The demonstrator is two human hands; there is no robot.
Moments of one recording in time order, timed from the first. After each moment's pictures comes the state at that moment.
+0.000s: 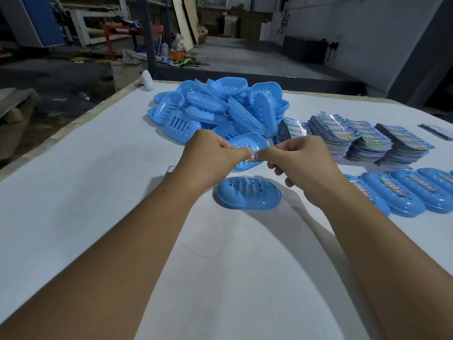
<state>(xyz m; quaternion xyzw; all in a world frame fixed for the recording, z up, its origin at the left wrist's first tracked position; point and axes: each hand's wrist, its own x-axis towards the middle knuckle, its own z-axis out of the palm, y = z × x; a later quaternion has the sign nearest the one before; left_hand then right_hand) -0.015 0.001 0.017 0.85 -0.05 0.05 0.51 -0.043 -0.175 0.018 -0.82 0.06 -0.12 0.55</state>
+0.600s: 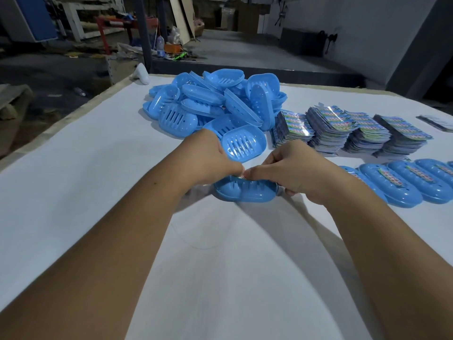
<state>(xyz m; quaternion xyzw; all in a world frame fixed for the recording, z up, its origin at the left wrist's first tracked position) -0.018 0.011 0.021 0.93 -0.10 -0.01 0.36 -0.053 -0.173 0.019 -0.91 0.07 0.02 0.41</state>
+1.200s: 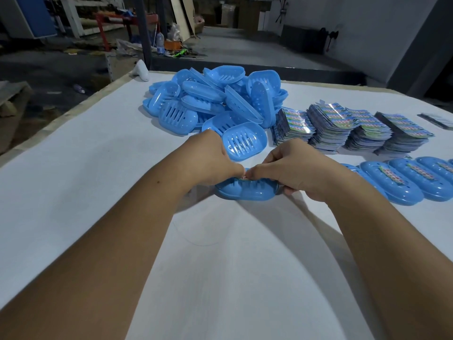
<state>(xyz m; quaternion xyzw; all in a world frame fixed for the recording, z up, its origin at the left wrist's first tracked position) -0.020 0.009 0.020 0.95 -0.10 -0.01 0.29 -0.048 -0.173 0.016 -0.90 0.06 0.04 0.44</state>
